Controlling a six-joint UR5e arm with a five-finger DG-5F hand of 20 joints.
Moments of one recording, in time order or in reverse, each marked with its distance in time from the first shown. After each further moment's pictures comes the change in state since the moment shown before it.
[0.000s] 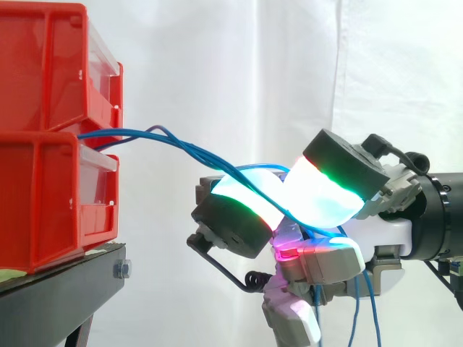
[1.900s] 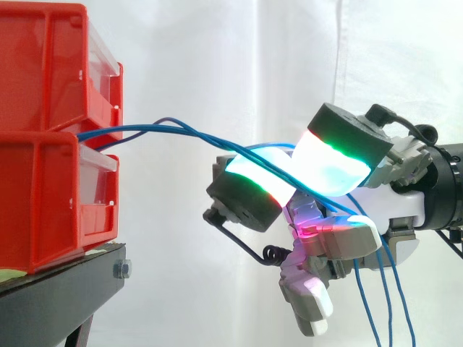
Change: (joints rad) arm -0.014 0.041 0.015 -0.115 -0.009 -0.042
